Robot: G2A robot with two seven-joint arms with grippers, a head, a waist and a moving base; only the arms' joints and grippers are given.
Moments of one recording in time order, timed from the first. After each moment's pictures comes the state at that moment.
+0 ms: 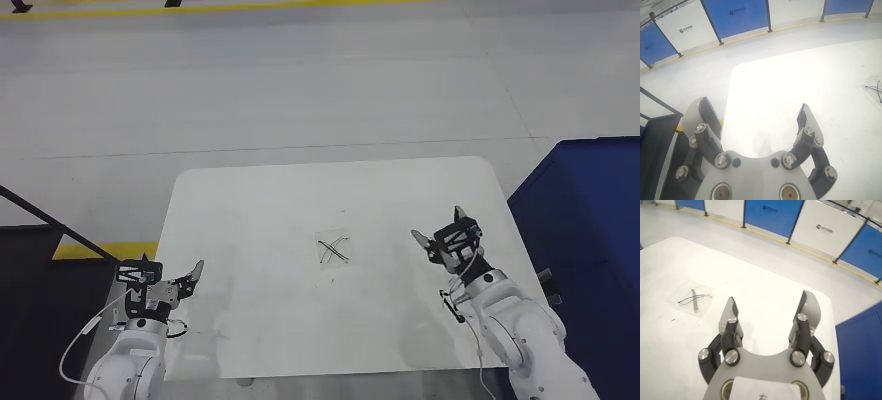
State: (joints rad) left arm 1.73 -1.15 -1.60 -1.80 1.33 0.00 0.00; right arm -1.57 -1.14 1.51 -2.02 -1.41 -0.24 0.35
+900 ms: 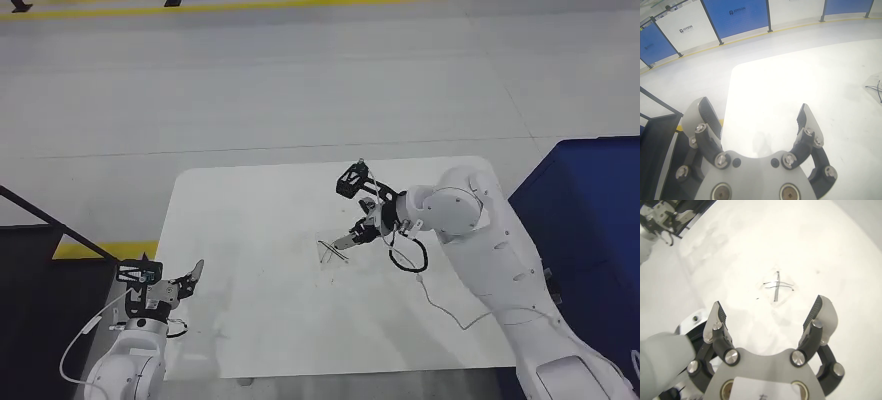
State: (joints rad) left arm 1.73 -1.15 -1.60 -1.80 1.33 0.00 0.00; right arm -0.67 -1.23 1.04 -1.44 -0.46 -0.34 1.45
